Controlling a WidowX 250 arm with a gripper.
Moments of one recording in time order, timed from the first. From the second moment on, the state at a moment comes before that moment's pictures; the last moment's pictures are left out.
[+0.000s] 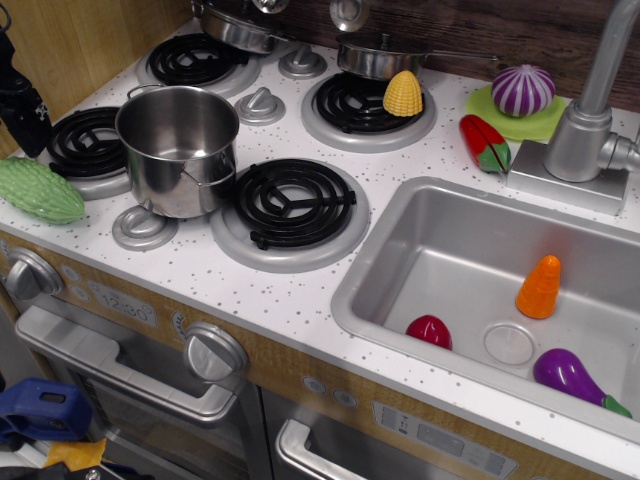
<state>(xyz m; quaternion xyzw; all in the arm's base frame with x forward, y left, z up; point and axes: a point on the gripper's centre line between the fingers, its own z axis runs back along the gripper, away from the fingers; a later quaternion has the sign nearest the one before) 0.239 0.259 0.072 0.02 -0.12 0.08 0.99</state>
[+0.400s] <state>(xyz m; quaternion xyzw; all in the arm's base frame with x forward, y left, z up) 0.237 0.257 0.059 0.01 -0.11 0.11 0.99</state>
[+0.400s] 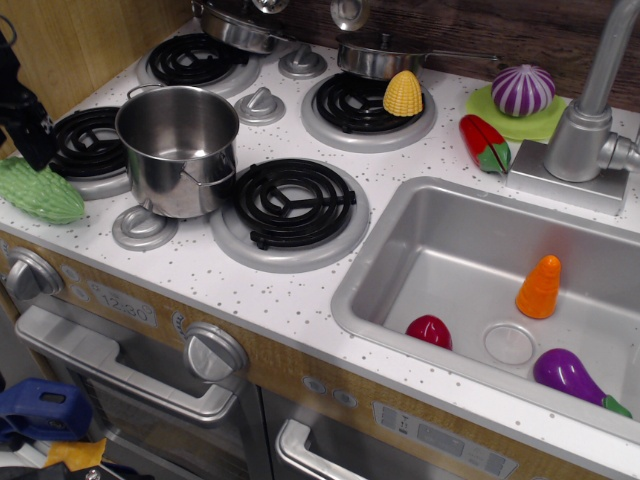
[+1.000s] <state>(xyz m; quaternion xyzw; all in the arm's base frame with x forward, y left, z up) 0.251 0.240 0.061 0.05 -0.12 0.37 0.92</state>
